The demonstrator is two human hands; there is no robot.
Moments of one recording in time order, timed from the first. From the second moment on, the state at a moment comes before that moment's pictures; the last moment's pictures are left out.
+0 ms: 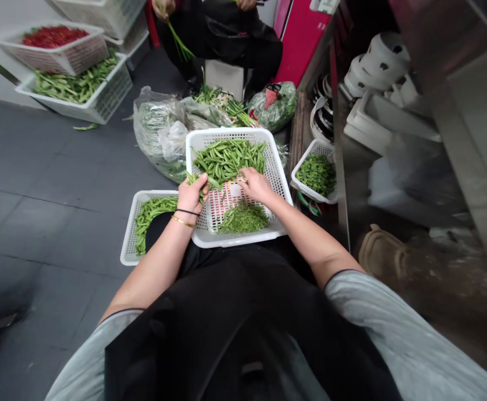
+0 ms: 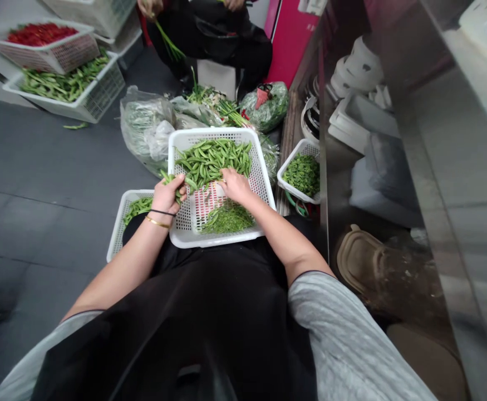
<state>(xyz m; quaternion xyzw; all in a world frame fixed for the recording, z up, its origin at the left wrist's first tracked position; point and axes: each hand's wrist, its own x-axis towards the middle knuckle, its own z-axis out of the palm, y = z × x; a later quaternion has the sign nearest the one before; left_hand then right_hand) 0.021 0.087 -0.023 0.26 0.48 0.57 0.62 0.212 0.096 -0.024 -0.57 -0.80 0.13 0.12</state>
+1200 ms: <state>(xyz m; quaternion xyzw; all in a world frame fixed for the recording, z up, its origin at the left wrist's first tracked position) 0.006 -0.005 -0.005 0.42 0.45 0.33 0.72 0.215 0.007 0.028 -0.42 -0.90 0.10 0.11</state>
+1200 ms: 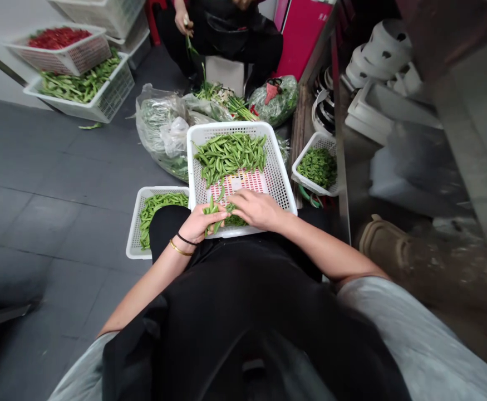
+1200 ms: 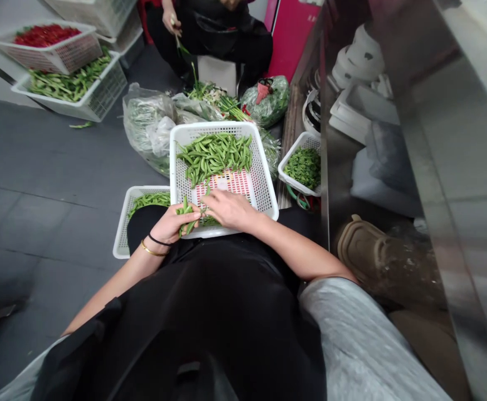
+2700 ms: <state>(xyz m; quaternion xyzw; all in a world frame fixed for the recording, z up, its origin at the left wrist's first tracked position) 0.022 -0.011 -0.023 0.25 0.51 0.48 0.67 0.188 0.006 -0.010 -0.42 -0.78 0.39 0.26</state>
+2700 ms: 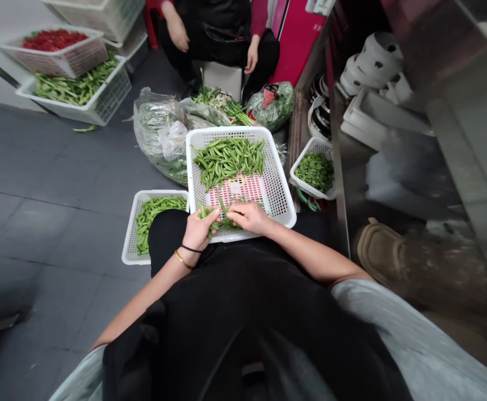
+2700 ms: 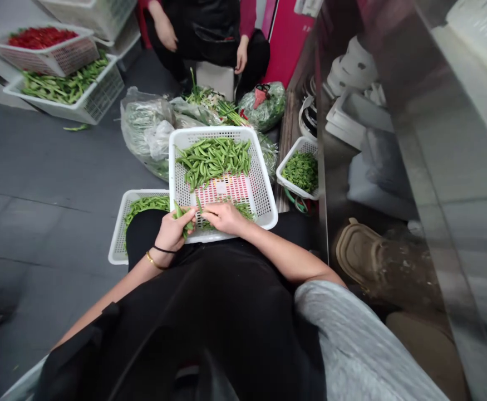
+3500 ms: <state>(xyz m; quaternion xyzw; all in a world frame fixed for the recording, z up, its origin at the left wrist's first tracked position) 0.016 -0.016 -0.005 0.21 0.43 0.45 0.75 0.197 -0.028 0.009 -0.41 -0.87 0.11 0.24</state>
